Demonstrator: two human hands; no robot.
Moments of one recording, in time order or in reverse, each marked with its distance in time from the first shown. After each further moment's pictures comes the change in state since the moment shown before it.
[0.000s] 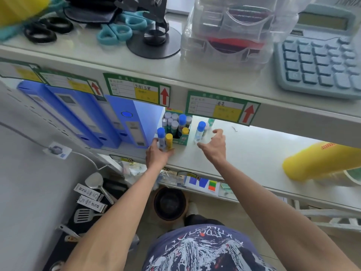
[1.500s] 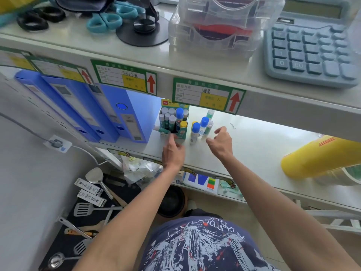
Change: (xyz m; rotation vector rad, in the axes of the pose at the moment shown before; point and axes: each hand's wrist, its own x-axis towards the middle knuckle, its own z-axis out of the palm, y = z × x) left_hand -0.047 0.034 0.055 0.044 0.124 0.211; right_hand 0.010 0.019 -0.026 -0.034 -0.044 0.009
